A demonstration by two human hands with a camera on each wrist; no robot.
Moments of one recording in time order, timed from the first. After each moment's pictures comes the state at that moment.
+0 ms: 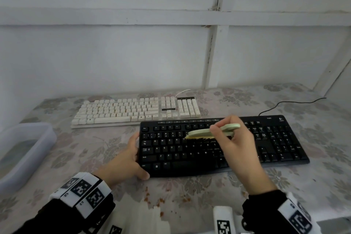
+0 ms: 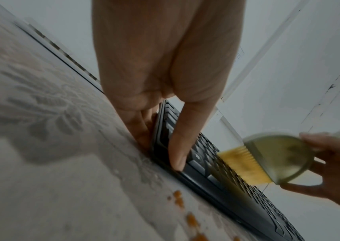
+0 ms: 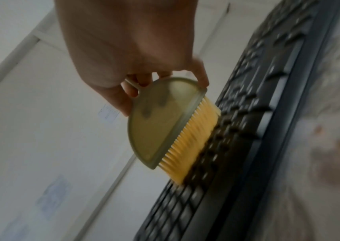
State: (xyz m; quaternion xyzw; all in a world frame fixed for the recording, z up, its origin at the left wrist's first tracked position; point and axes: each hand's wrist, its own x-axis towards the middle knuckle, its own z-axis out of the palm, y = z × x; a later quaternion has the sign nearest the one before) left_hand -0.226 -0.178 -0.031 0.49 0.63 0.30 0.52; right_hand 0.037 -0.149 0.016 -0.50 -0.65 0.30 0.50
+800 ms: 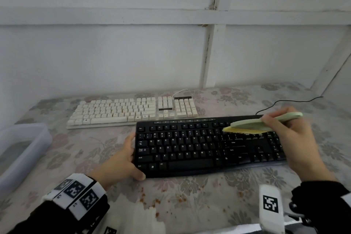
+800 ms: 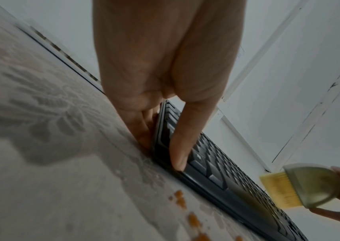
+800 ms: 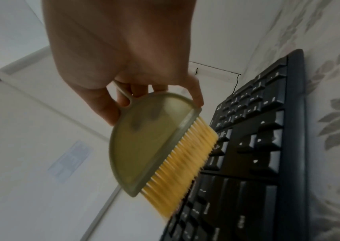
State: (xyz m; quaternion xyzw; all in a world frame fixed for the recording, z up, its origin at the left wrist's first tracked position) left_hand -0.224 -0.178 -0.030 0.49 0.63 0.31 0.52; right_hand 0.137 -0.117 0.027 -0.47 -0.57 0.33 0.59
